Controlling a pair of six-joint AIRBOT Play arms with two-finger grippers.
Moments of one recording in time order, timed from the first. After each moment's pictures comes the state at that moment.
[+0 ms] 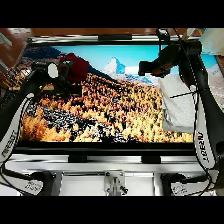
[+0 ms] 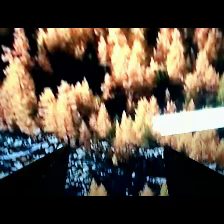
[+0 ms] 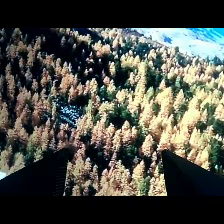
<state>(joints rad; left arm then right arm) -0.25 -1.69 1.67 1.49 -1.26 -1.70 0.22 -1.61 1.80 1.71 -1.20 -1.45</state>
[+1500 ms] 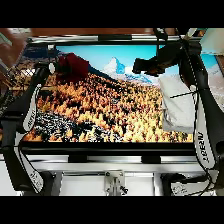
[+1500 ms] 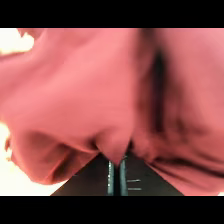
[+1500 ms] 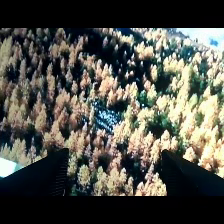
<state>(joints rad) -0.08 -2.09 2.02 1.61 -0.72 -1.70 0.22 -1.61 1.80 1.85 -1.15 -1.48</state>
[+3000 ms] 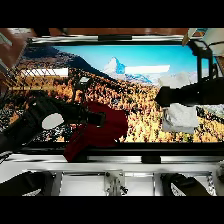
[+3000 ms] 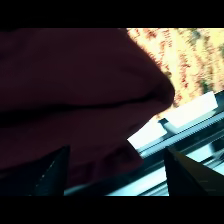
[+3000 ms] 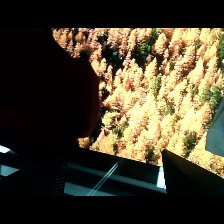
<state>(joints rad) -0.78 -1.11 1.18 1.49 -1.07 -1.97 0.22 -0.96 1.38 1.75 -1.46 -1.46</state>
